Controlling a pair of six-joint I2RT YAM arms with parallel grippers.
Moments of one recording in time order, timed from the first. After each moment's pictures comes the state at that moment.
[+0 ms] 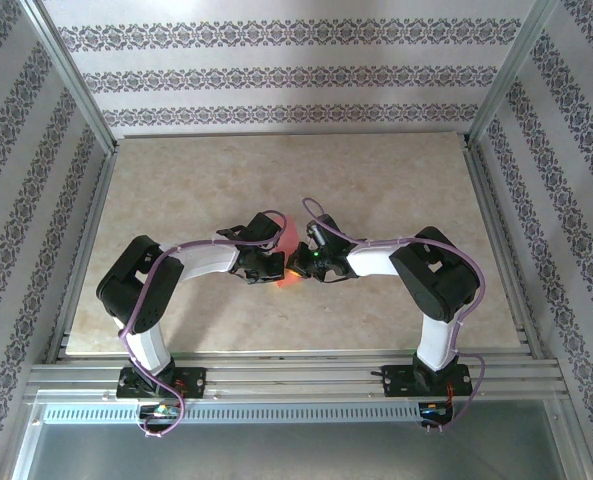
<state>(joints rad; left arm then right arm) -0.61 1.78 0.99 -0.39 0.27 -0.72 0.65 1.86 0.88 0.10 -0.44 1.09</state>
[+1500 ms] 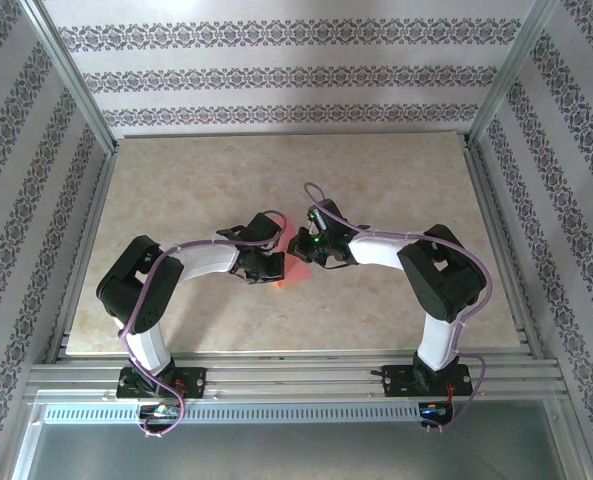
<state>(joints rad) -0.61 1.78 0.98 -0.38 0.27 -0.71 0.60 1.85 0.99 -0.01 -0.41 1.00</state>
